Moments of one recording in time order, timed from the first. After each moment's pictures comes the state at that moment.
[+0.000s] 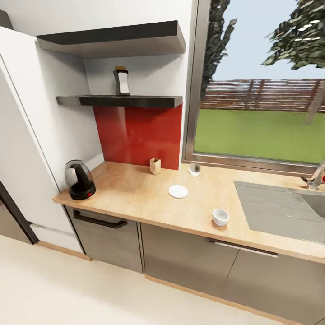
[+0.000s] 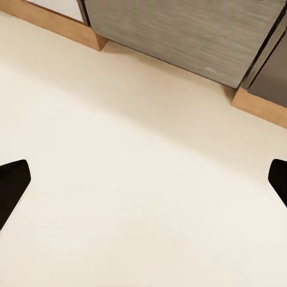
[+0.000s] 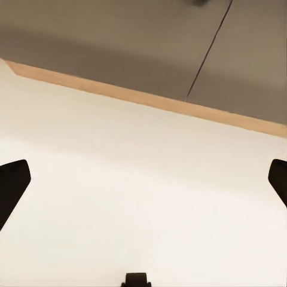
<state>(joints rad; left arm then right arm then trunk) -0.07 0.07 0.14 -0.39 0.12 -0.47 -0.01 -0.06 -0.03 -0.03 -0.54 0.01 -0.26 0.00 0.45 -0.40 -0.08</state>
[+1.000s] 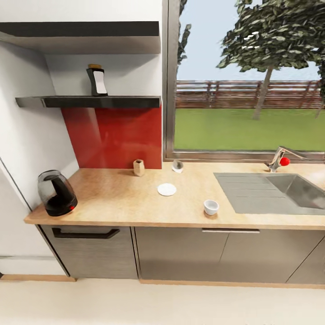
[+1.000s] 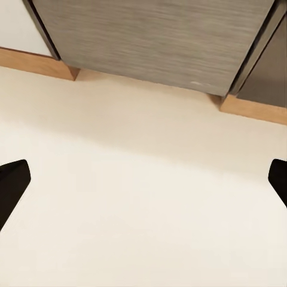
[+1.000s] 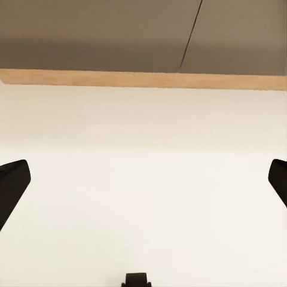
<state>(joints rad) -0.07 0.07 0.14 -0.39 0.12 -0.47 0.00 -0.06 -0.03 -0.03 -0.54 0.01 -0.26 0.00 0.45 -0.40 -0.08</state>
